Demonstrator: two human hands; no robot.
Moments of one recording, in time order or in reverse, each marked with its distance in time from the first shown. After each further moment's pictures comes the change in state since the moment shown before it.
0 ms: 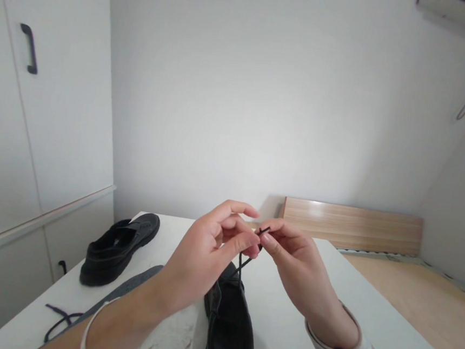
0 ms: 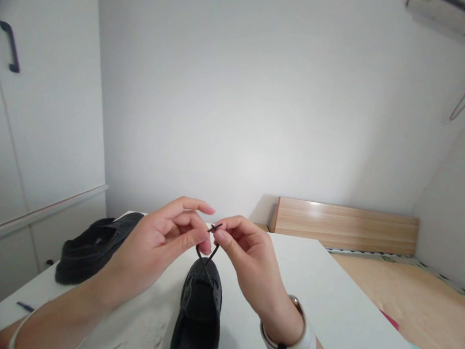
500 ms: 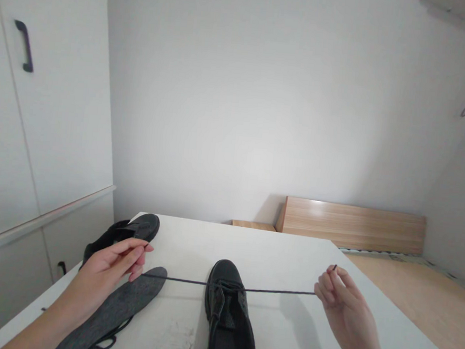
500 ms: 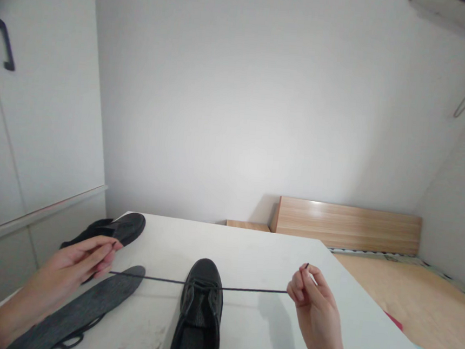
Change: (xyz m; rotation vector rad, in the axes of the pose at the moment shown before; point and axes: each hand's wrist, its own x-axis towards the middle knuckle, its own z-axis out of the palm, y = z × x) left_hand -0.088 -0.111 -0.143 0.147 0.395 -0.291; right_hand -0.076 0.075 -0.121 0.243 0.595 0.159
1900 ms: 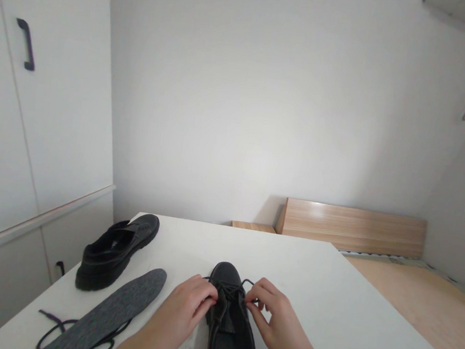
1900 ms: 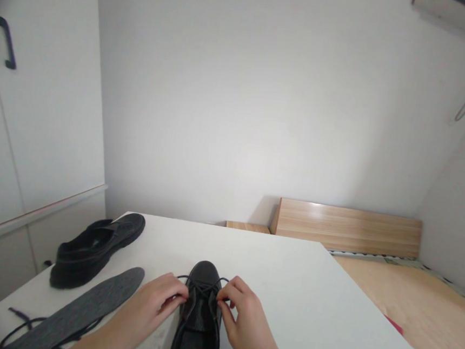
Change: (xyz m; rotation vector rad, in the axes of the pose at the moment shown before) left_hand -0.020 -0.017 0.117 0.767 -0.443 0.390; right_hand -0.032 0.052 0.066 -1.167 -0.687 -0.299
